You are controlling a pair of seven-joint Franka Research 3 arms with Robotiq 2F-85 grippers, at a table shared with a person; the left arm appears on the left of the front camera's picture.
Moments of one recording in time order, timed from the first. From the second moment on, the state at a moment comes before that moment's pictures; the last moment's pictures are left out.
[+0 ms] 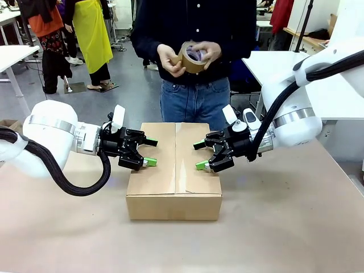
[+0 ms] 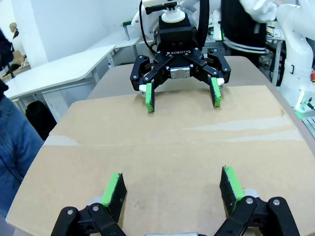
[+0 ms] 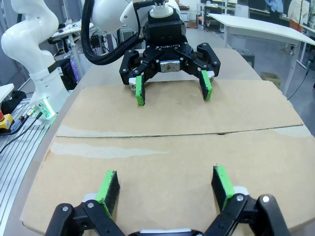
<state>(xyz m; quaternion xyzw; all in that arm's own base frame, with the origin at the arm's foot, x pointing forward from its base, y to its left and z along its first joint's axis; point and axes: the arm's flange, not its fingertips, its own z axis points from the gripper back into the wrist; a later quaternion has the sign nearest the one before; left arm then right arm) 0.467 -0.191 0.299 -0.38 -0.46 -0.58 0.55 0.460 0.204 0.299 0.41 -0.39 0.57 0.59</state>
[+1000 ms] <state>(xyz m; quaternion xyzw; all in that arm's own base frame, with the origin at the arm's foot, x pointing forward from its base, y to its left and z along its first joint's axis) 0.467 -0.191 0.299 -0.38 -0.46 -0.58 0.55 0.460 0.204 0.299 0.41 -0.39 0.57 0.59</state>
